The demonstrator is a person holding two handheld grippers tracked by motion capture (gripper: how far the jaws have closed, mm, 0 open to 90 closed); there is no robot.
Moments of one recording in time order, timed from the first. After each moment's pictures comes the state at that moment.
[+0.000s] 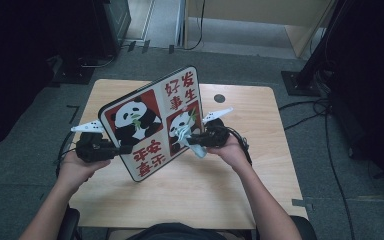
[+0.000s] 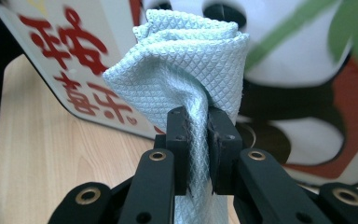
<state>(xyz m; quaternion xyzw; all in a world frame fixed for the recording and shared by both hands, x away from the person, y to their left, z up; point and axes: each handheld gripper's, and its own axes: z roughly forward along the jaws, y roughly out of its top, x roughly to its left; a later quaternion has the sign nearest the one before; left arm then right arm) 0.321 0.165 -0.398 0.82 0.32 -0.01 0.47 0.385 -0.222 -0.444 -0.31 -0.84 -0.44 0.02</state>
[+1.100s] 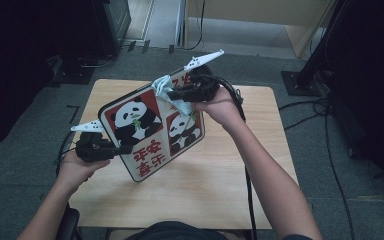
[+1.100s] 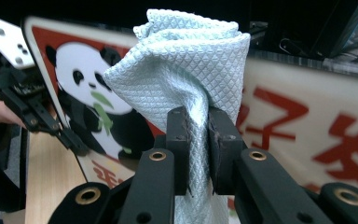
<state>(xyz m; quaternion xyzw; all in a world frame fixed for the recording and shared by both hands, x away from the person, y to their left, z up) 0.322 0.165 -0.399 0.82 0.32 -0.02 0.47 0.411 -0.169 -0.273 -0.25 -0.85 -0.47 -0.05</state>
